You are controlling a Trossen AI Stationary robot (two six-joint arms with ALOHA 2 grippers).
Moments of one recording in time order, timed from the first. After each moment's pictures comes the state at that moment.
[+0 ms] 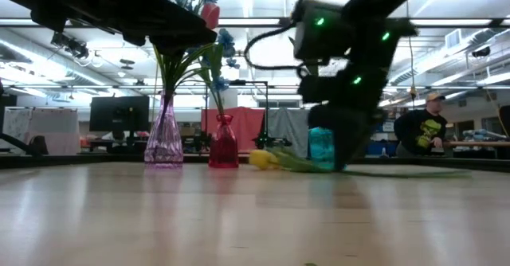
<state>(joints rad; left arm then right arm) -0.30 1.31 0.51 0.54 -0.17 0.04 0.10 1.85 1.06 -0.59 0.35 0.70</state>
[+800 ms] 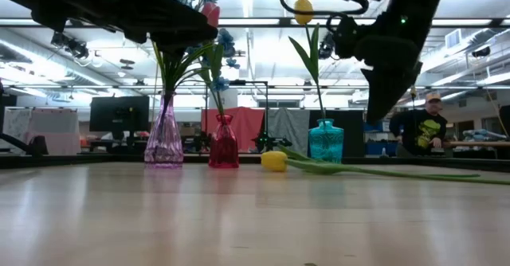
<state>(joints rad) -0.30 1.31 0.51 0.56 -0.17 0.04 0.20 1.56 1.02 -0.82 0.32 0.71</state>
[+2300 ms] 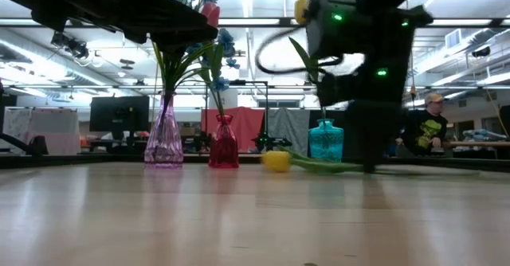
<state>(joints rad) -0.30 1.31 0.51 0.56 -0.17 0.05 0.13 1.81 1.04 -0.71 0.24 0.63</state>
